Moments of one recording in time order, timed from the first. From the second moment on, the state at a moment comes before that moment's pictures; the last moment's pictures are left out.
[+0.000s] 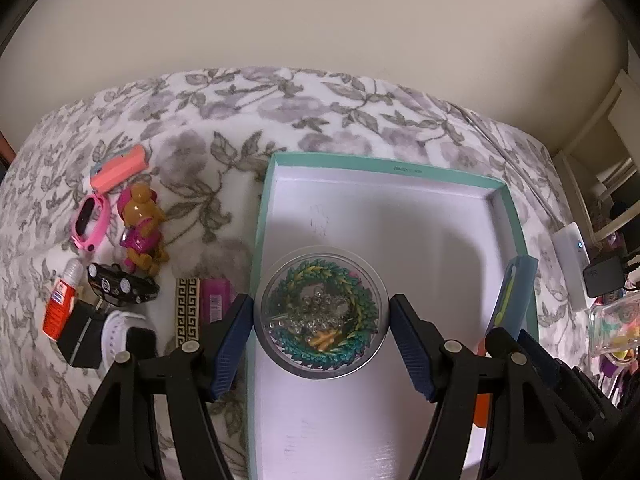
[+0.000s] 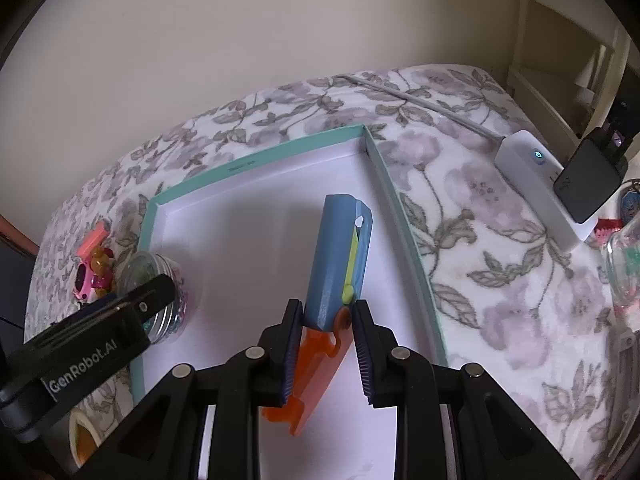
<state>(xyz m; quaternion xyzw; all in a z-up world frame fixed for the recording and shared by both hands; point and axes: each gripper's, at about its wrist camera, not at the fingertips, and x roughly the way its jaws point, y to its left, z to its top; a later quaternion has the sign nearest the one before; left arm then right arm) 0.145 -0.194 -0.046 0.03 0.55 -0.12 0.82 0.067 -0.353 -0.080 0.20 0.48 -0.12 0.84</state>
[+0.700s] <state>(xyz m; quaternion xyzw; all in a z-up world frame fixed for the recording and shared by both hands) 0.141 -0.166 0.001 0.00 0.50 -0.12 0.86 0.057 -0.335 -0.015 0.13 0.42 -0.15 0.89</state>
